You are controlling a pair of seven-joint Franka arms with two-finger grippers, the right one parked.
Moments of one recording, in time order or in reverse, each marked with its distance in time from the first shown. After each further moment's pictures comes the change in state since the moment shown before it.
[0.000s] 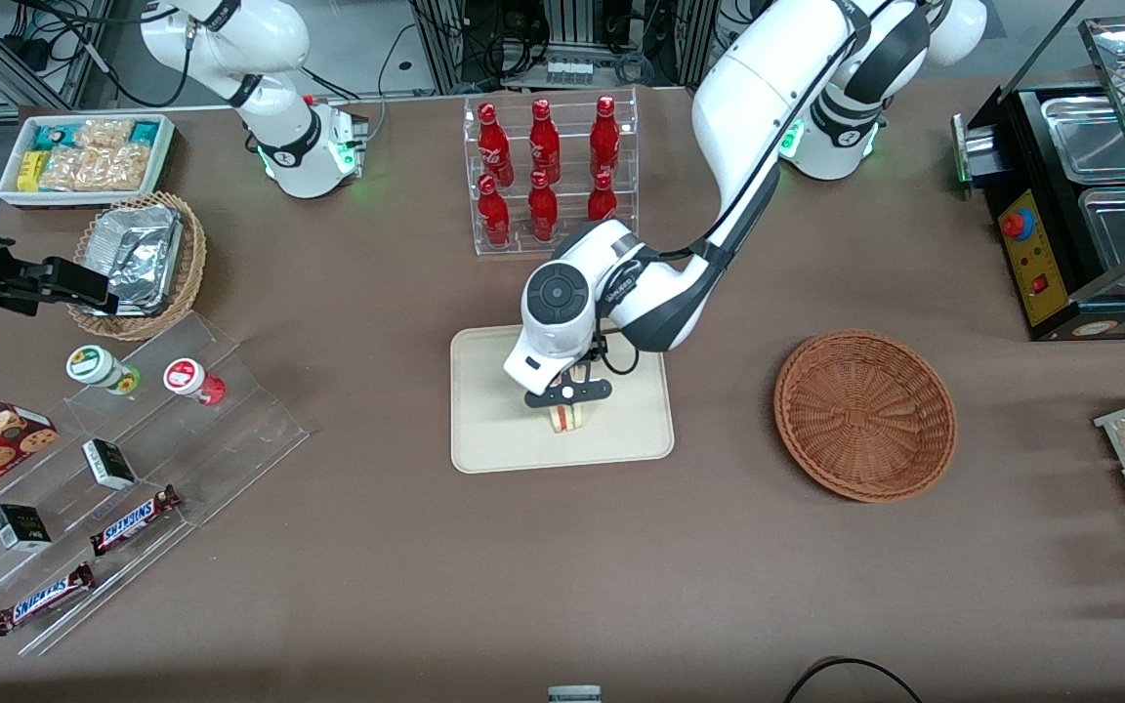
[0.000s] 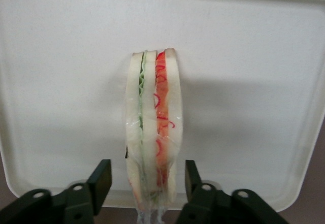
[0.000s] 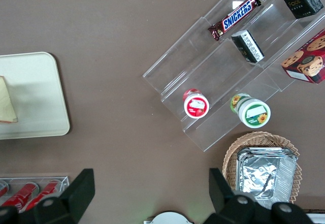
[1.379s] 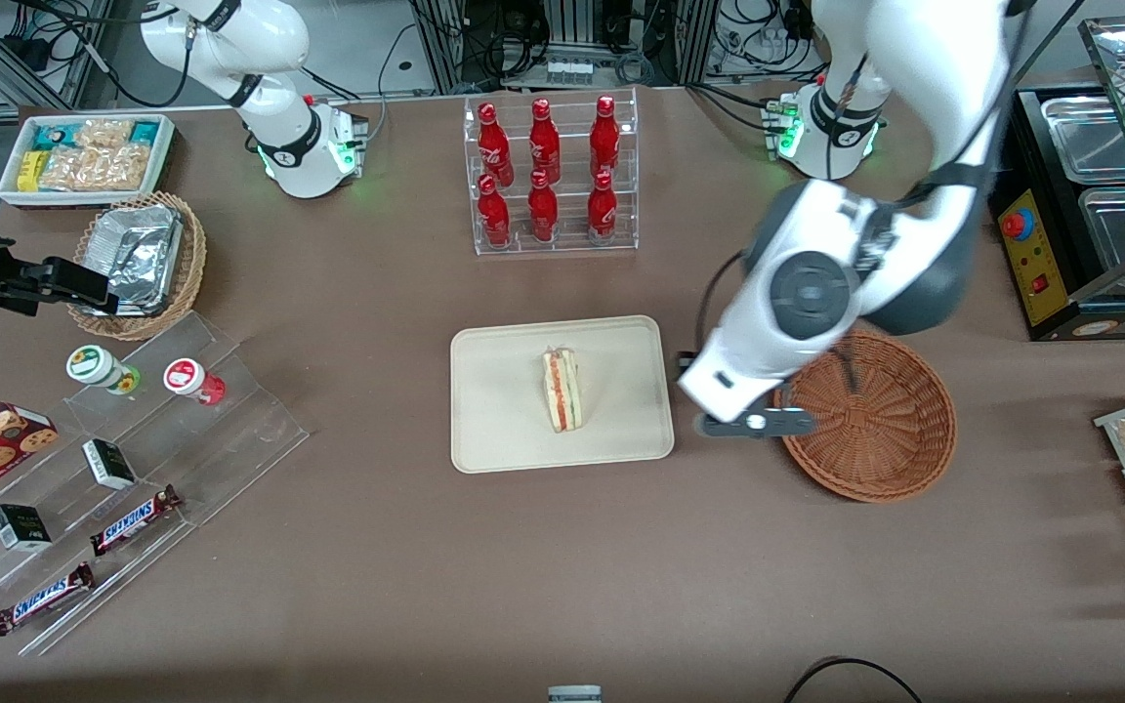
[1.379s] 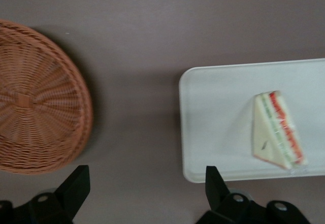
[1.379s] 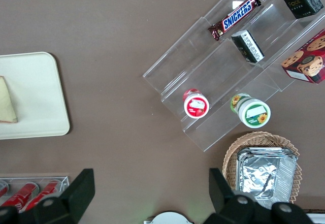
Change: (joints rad) arm 0.360 -0.377 0.027 -0.146 -0.006 -0.316 0.508
